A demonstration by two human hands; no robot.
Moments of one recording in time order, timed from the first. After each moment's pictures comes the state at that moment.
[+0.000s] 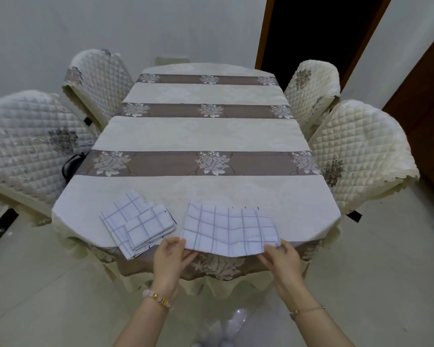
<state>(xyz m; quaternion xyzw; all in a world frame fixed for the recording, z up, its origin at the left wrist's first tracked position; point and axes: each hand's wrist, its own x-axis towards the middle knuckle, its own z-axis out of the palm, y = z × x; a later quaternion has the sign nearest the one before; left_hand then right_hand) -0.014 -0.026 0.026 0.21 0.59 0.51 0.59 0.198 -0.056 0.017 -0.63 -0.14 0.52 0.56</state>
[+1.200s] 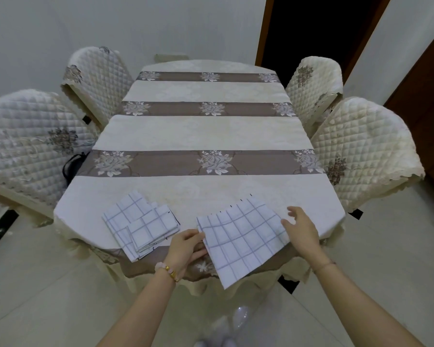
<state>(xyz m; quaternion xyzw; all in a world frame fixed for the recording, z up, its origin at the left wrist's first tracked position) -0.015 0.016 0.008 0.28 0.58 0.35 0.68 0.253 0.001 0.024 -0.80 -0.44 0.30 0.29</state>
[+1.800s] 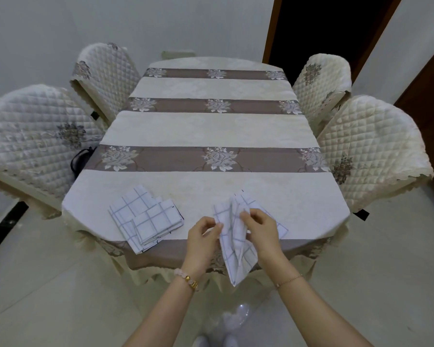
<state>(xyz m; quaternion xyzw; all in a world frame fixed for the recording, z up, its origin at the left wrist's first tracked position) 0.019 -0.010 0.037 0.42 0.57 0.43 0.56 0.150 -0.007 0.039 -0.64 -0.34 0.48 0.49</state>
